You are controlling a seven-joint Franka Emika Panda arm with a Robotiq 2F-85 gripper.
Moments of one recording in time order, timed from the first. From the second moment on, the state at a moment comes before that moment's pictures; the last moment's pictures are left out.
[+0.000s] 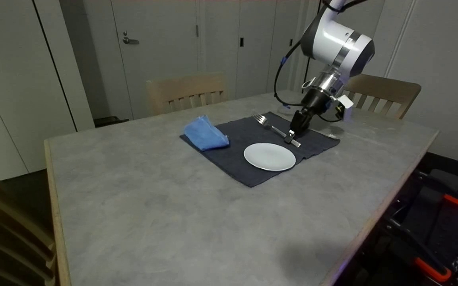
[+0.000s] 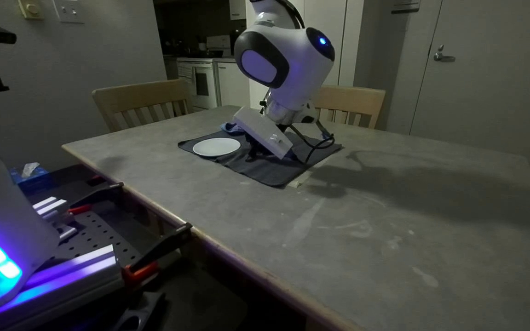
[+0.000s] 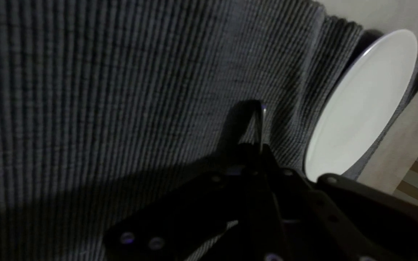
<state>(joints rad) -0.16 0.53 -0.07 -2.21 1.08 2.36 -1.38</state>
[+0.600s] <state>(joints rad) -0.16 0.53 -0.07 -2.19 0.90 2.34 -1.22</state>
